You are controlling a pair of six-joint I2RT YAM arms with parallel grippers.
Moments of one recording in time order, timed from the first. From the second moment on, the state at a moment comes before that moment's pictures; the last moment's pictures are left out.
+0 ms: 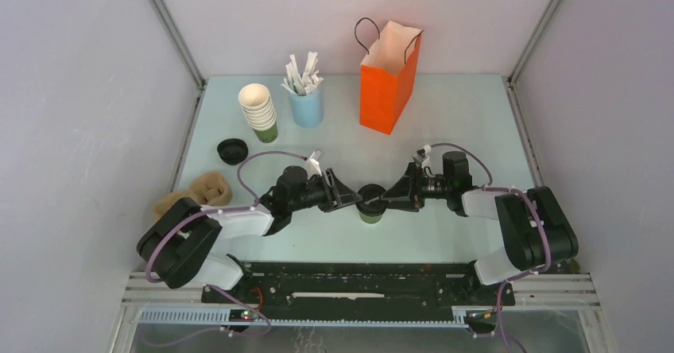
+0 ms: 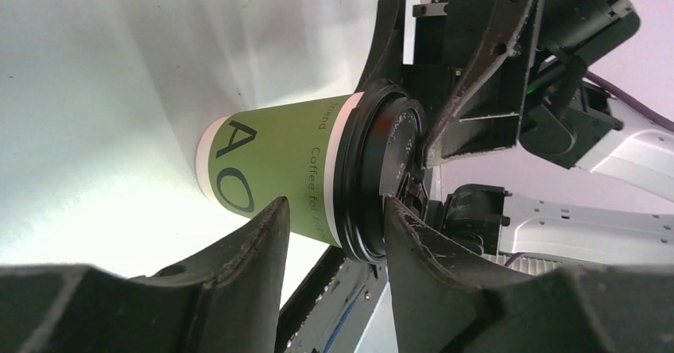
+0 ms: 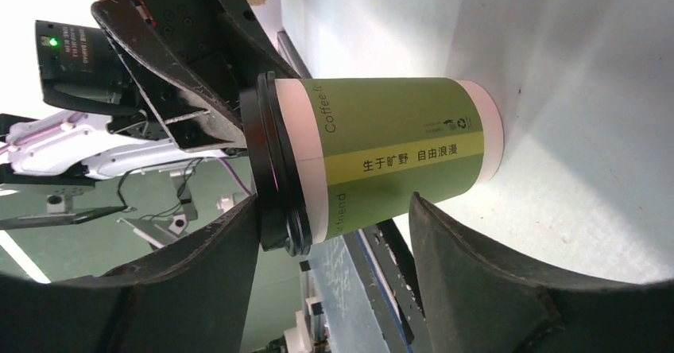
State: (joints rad) left arm -0.68 1.41 0.44 0.60 0.40 -1.07; right arm 0.20 1.52 0.45 0.43 -1.09 0.86
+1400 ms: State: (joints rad) left arm -0.71 1.38 0.47 0.50 0.31 -1.03; right arm 0.35 1.44 0.42 0.36 -0.97 0.86
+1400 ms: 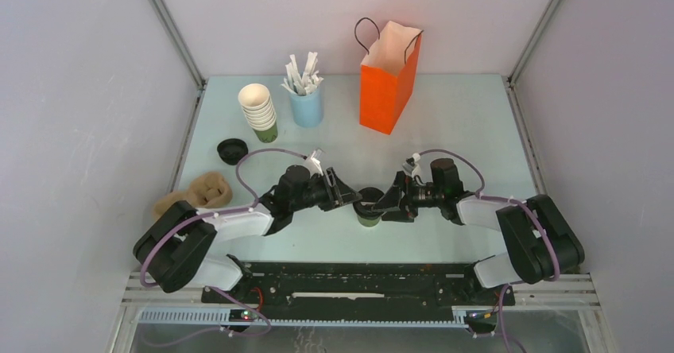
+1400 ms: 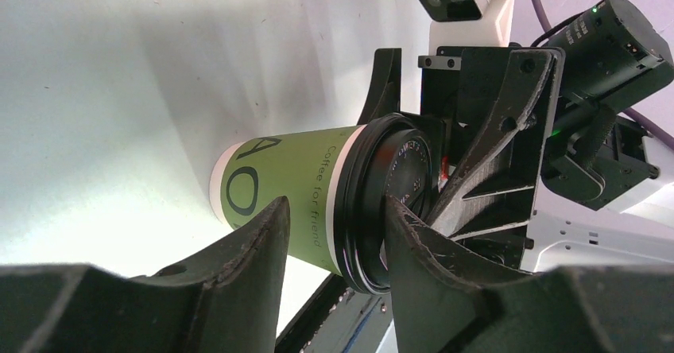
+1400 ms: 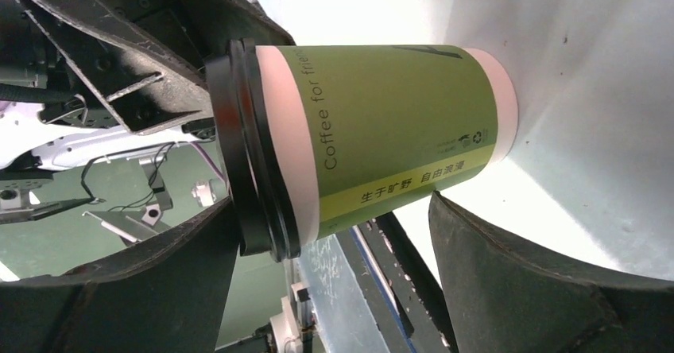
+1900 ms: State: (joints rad) left arm -0.72 1.36 0.48 0.46 0.29 -1.00; right arm 0.31 1.44 0.40 0.41 -1.00 0.86
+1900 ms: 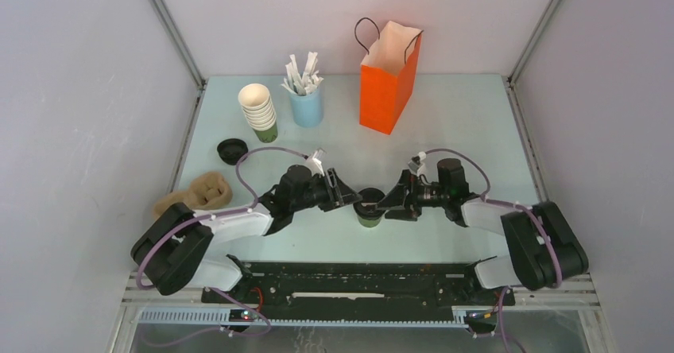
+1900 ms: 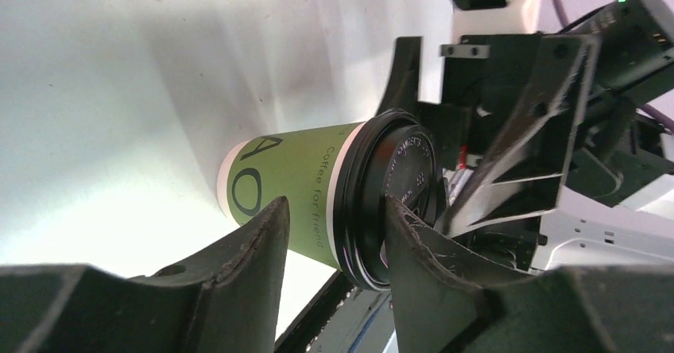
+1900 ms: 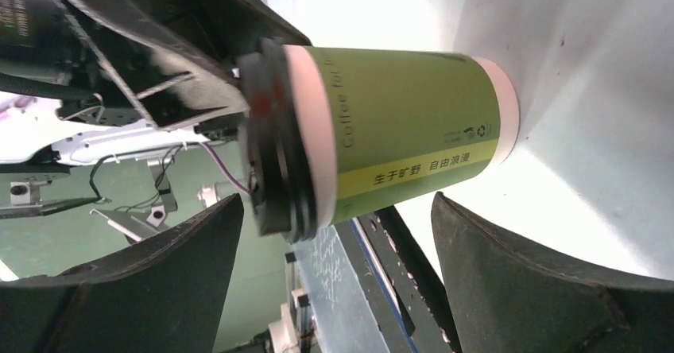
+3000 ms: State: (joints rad) left arm -0.76 1.33 0.59 0.23 0.24 -0.87; right arm 0.20 1.63 0.44 0.66 -1.07 0.96
